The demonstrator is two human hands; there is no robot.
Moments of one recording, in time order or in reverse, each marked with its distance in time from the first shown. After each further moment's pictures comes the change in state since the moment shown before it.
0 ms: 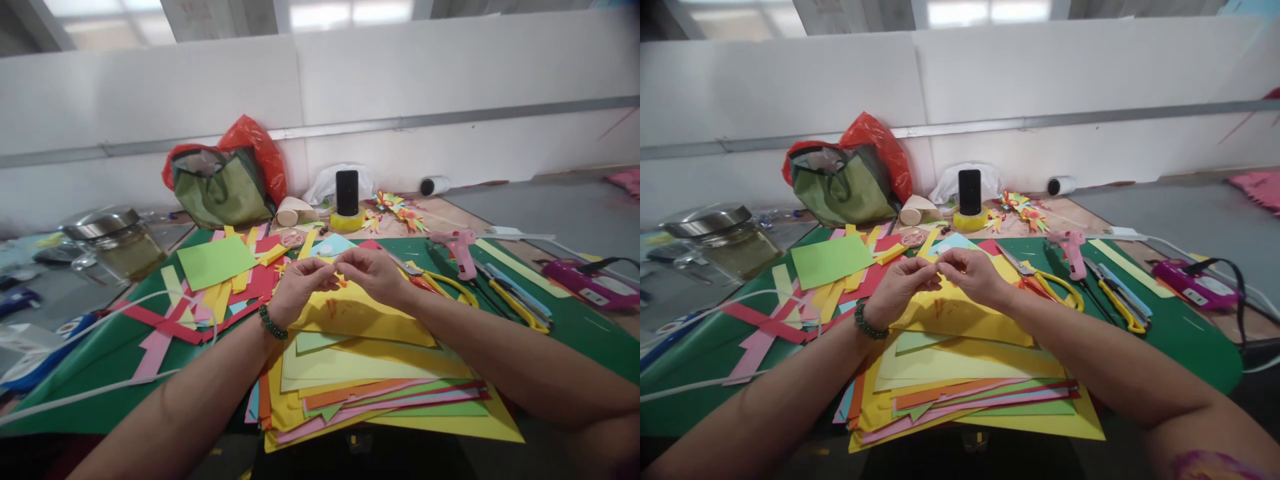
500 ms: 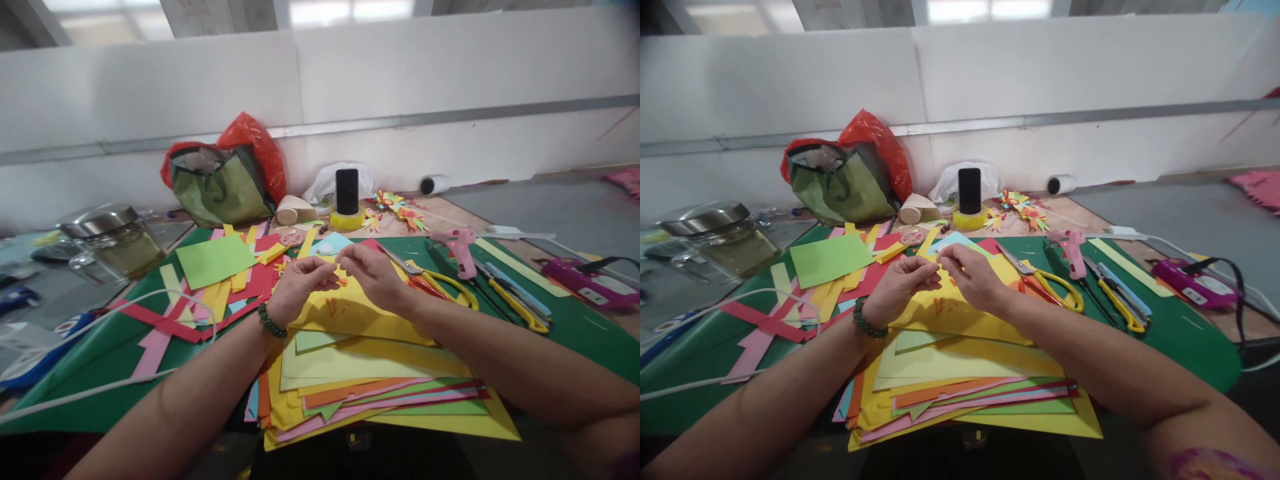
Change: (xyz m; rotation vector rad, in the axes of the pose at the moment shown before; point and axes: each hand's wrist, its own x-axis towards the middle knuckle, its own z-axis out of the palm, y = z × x) left_hand 0.000 0.000 0.001 -0.018 -0.005 -0.015; right_hand -0.002 0.002 0.002 -0.160 0.123 -0.090
